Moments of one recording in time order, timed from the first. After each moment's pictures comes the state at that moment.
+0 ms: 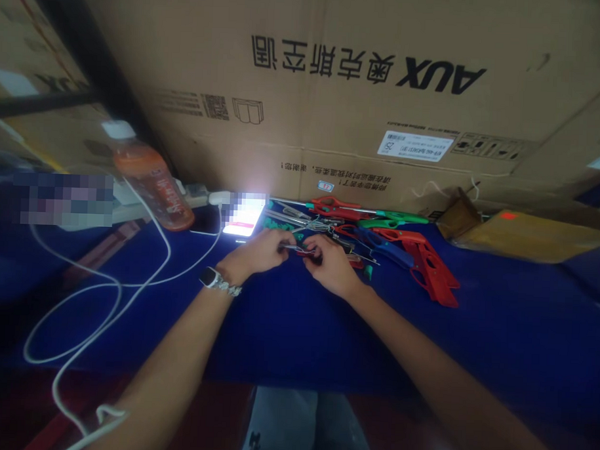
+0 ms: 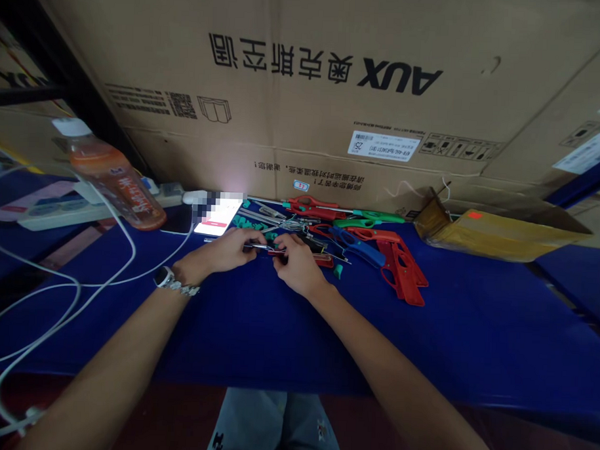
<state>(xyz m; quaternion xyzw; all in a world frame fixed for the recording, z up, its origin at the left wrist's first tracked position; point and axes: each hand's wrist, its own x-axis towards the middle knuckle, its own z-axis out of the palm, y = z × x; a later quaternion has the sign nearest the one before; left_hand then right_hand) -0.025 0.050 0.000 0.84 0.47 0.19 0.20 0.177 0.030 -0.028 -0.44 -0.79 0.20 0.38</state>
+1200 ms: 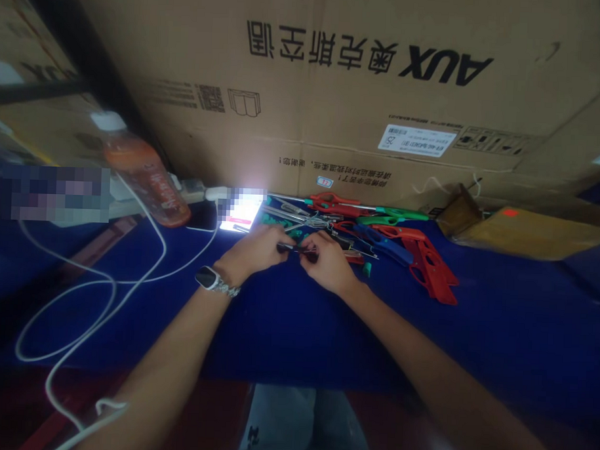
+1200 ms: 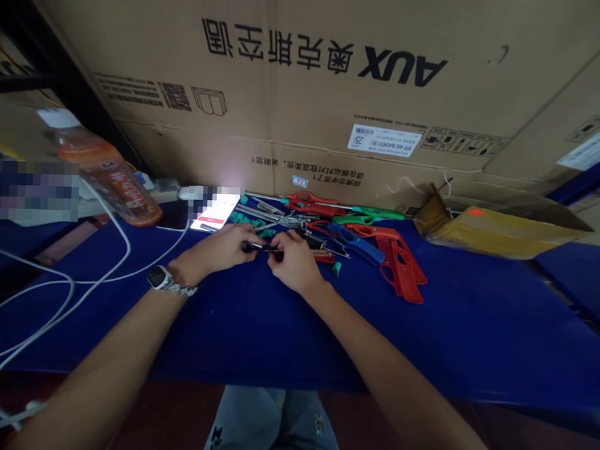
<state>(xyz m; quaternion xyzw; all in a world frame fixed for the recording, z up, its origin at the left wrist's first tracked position) -0.026 0.046 0.002 0.87 0.45 0.16 0.12 0.174 0.029 -0.028 -0.44 -0.80 0.18 0.37</state>
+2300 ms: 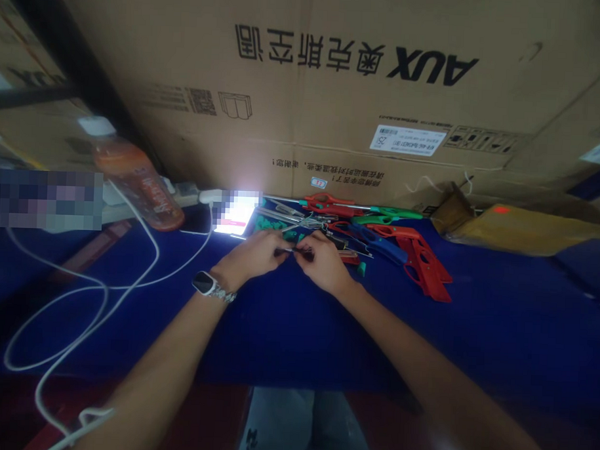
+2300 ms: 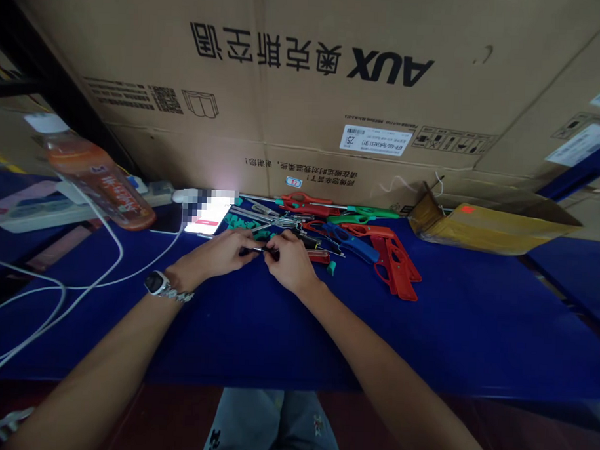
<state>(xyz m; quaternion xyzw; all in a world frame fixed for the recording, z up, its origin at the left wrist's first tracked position) -0.016 0.038 0.008 0.88 0.43 0.15 0.13 0.176 0.033 -0.031 -0.44 -0.79 0.19 0.38</state>
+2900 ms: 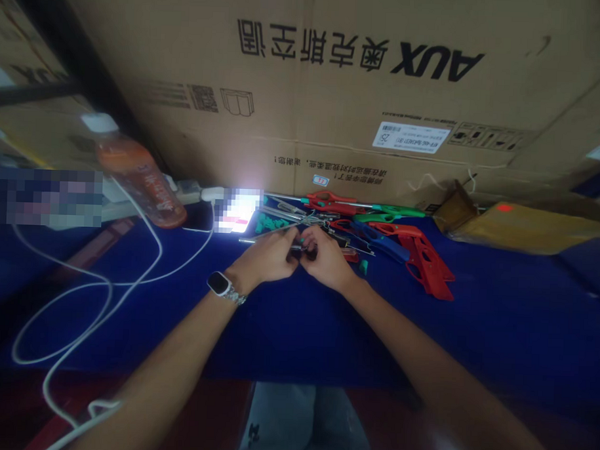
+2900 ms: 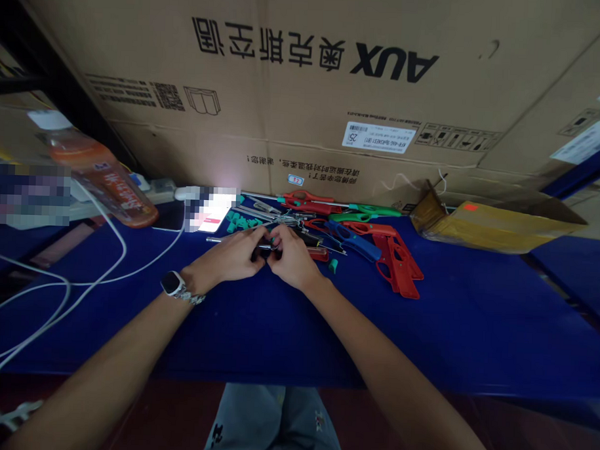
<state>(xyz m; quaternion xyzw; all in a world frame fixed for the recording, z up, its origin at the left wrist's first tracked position) 0.004 0.025 0.005 0.86 0.49 0.12 0.06 0.178 0.033 -0.027 -0.42 -0.78 0.24 0.39</state>
